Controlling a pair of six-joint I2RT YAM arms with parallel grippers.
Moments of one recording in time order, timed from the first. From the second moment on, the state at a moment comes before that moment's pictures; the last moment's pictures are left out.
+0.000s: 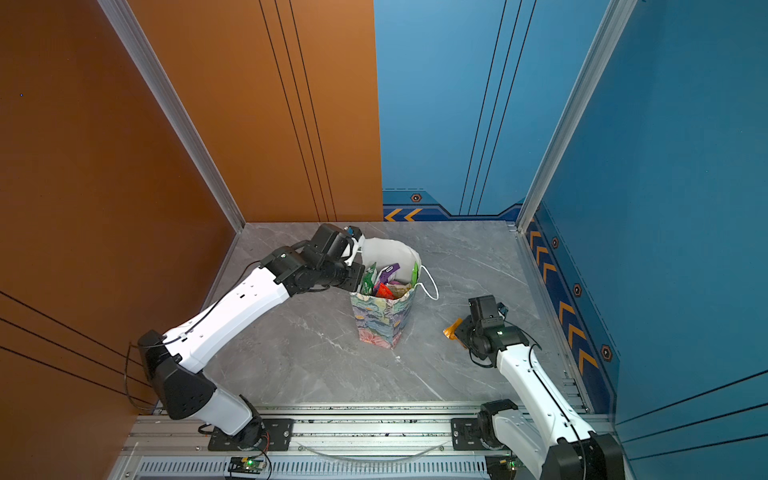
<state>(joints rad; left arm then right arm) -0.71 1.57 1.62 -0.90 -0.02 -0.32 0.17 0.97 0.66 -0.71 0.01 0.94</state>
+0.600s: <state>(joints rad) -0.71 1.57 1.62 -0.90 -0.02 -0.32 0.15 1.10 1.08 -0.74 0.04 0.84</state>
